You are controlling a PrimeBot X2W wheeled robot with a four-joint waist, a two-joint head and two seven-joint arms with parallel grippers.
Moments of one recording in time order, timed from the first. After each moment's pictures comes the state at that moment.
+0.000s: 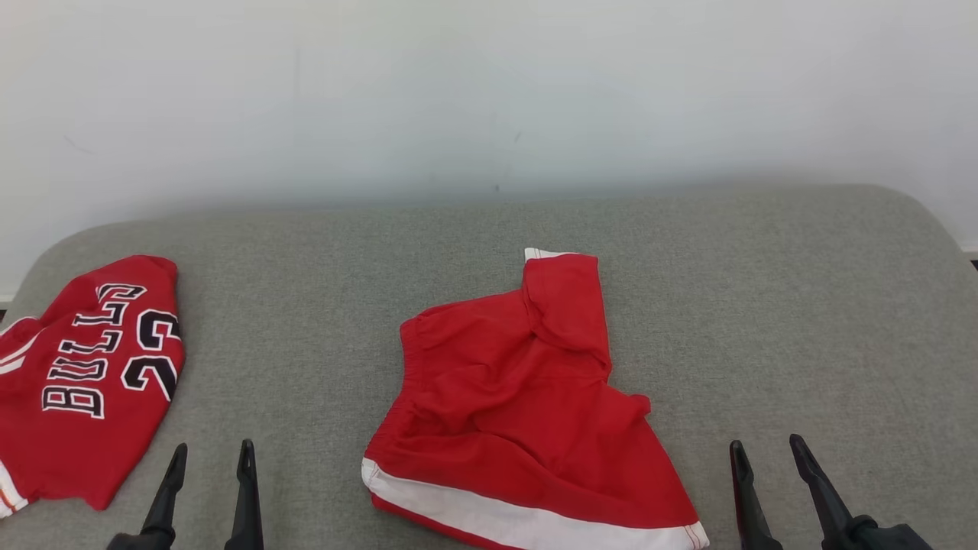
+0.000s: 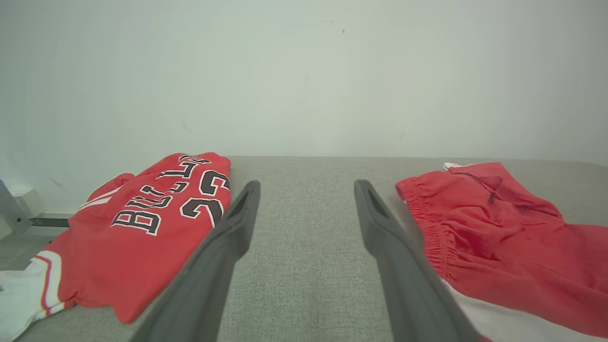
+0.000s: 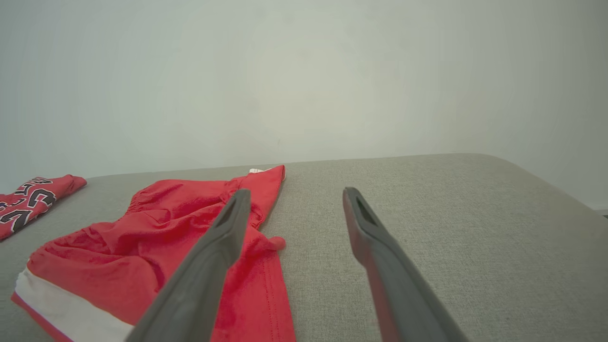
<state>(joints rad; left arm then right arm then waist) 0.02 0.09 0.07 0.16 -0.14 -0.13 -0.26 0.13 -0.08 0.05 0.07 0.17 0.13 -0.26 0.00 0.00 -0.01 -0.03</state>
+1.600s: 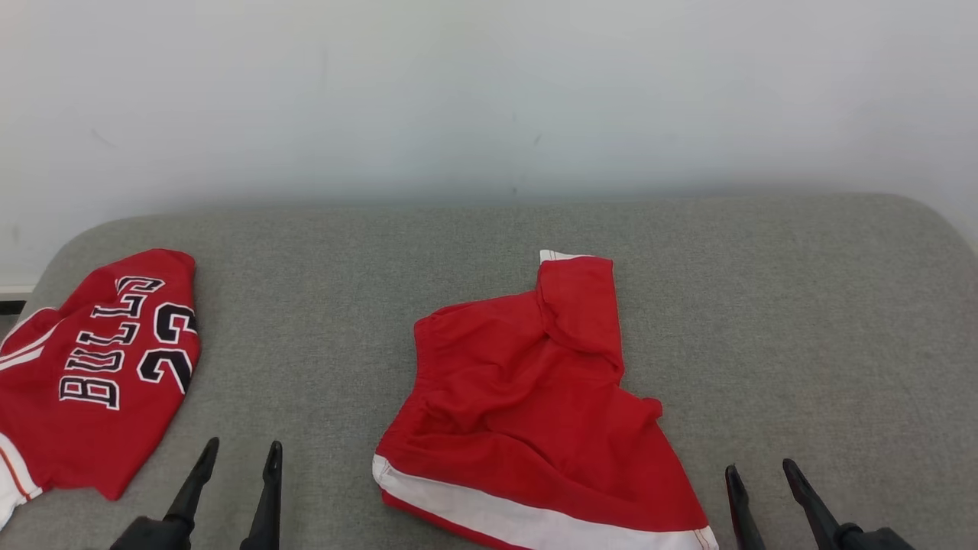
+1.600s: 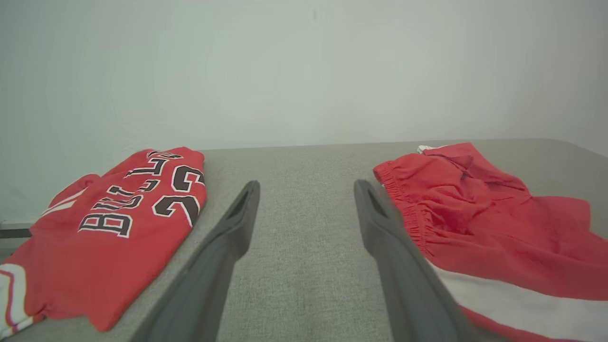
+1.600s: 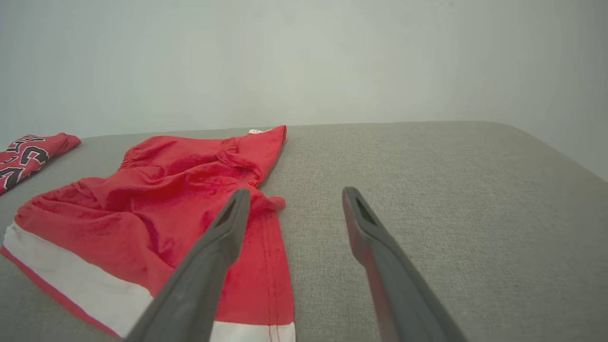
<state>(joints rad) 0.00 0.21 -0.08 0.19 -0.25 -0.13 -0.25 0.12 -0.10 0.06 0.14 0.16 0.13 -0.22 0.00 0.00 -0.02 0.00</state>
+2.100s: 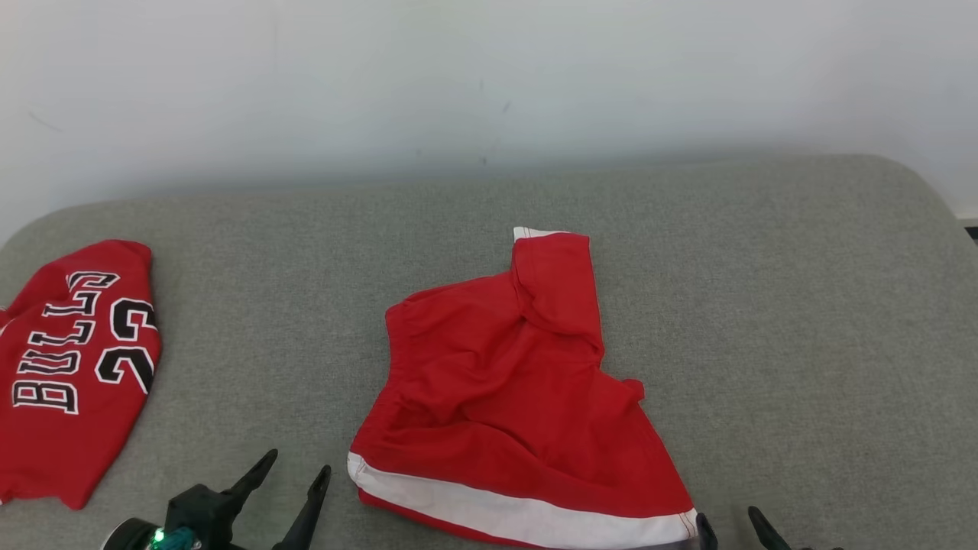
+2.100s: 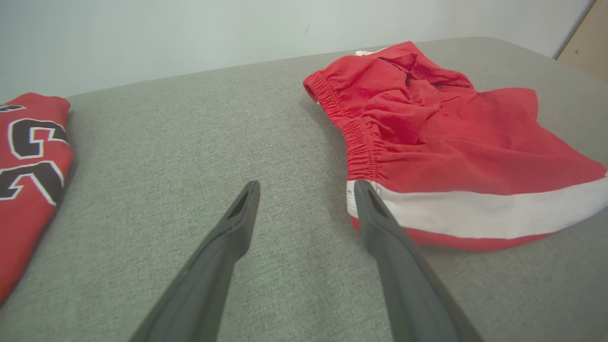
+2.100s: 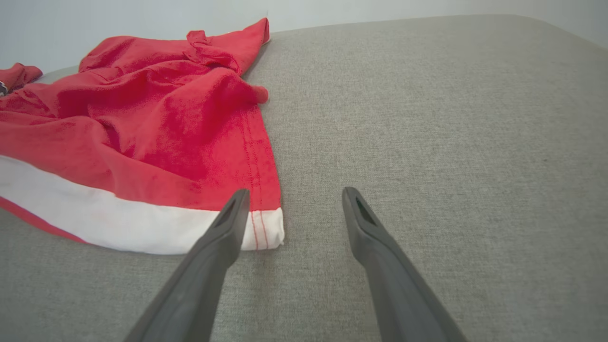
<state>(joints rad) -0.17 0.45 -0.48 0.35 -0.51 -0.13 -0.20 0.09 -0.11 0.12 0.36 0.20 0.13 -0.23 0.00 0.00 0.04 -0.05</state>
